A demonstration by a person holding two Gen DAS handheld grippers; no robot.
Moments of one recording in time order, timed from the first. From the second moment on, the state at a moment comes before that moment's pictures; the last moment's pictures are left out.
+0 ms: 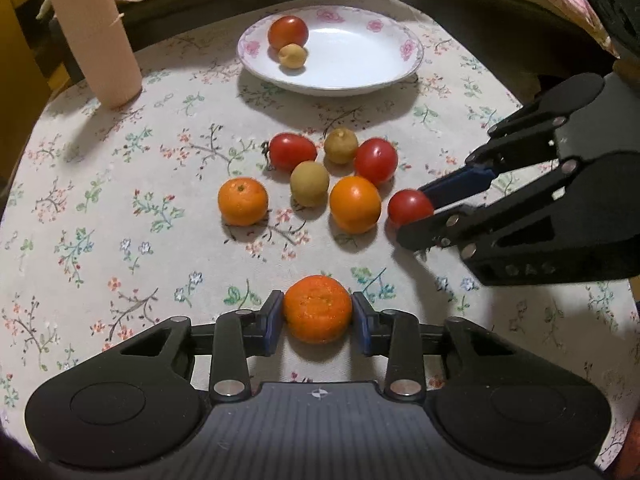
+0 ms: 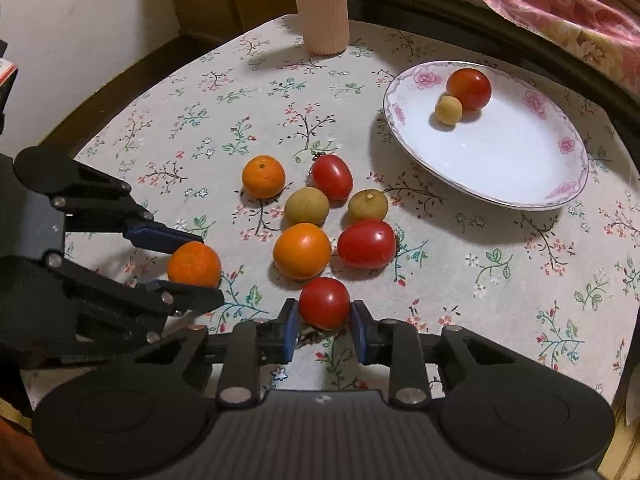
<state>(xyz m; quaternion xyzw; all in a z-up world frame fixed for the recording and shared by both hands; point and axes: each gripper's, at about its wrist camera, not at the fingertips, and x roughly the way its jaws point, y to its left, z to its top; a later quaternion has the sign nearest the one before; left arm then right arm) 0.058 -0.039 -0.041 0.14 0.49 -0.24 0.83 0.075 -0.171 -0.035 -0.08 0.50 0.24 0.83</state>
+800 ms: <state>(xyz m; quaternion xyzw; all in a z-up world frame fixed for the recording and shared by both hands) 0.075 -0.053 -0.026 0.15 0.46 -0.22 0.85 0.072 -0.177 -0.022 -0.06 0.48 0.23 0.84</state>
